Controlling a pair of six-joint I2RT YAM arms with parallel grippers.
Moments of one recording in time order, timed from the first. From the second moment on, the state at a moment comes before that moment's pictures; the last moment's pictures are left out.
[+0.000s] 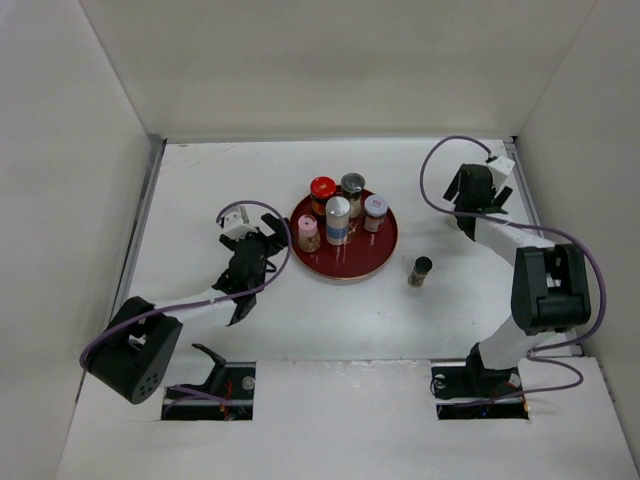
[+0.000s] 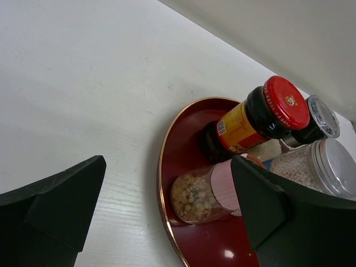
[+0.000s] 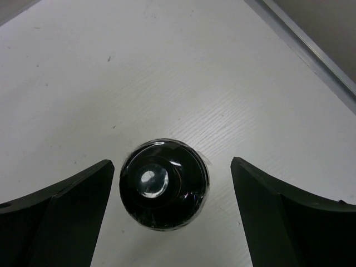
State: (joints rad) left arm -0.55 1.28 0.34 0.78 -0.54 -0.64; right arm 0.07 1.62 0.97 0.10 0.58 0.41
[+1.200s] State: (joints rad) left arm -0.55 1.28 0.34 0.78 -0.53 -0.64; right arm 0.56 1.21 0.93 0.00 0.54 0.40
